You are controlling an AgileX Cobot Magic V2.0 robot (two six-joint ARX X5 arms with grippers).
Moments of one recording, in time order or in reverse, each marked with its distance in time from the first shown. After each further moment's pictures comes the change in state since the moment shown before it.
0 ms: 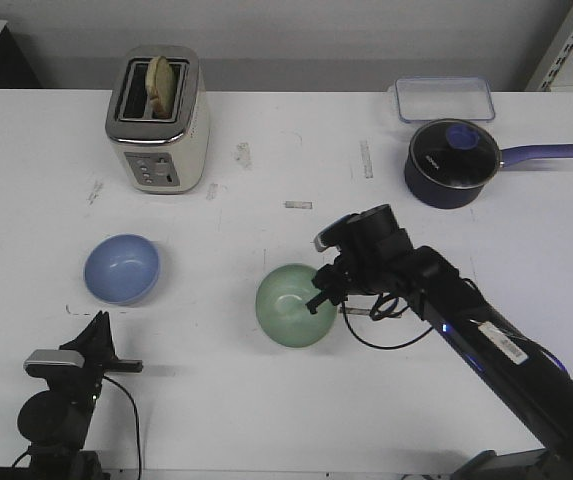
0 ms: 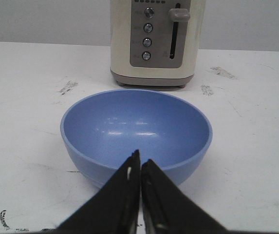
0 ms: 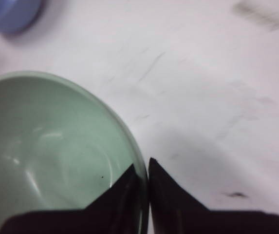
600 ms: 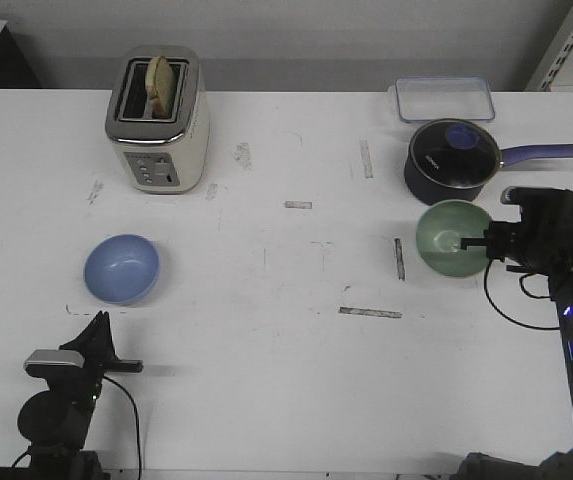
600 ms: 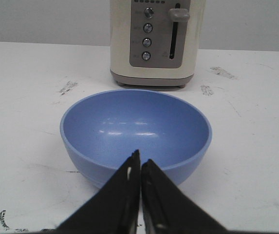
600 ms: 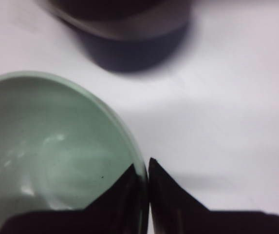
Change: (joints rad) left arm 0.000 0.000 0.000 0.000 0.000 0.000; right arm -0.737 -0.126 -0.003 0.033 0.016 -0.106
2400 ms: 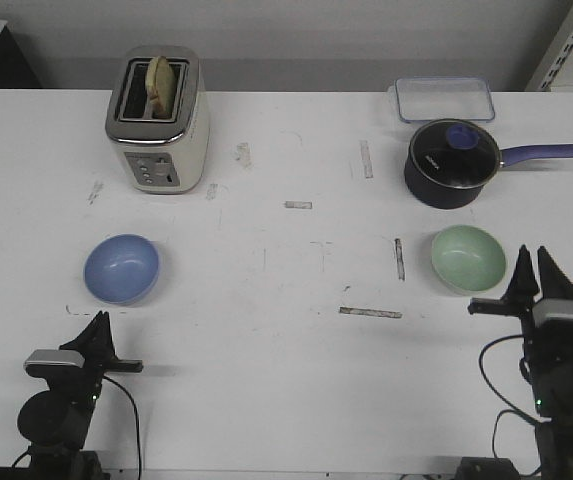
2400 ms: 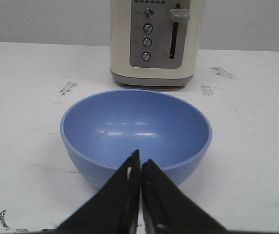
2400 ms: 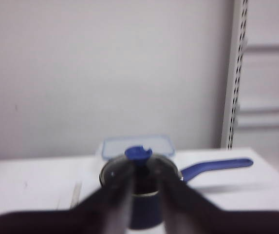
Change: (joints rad) left arm 0.000 0.000 0.000 0.000 0.000 0.000; right arm 0.164 -0.850 -0.487 0.502 0.345 0.156
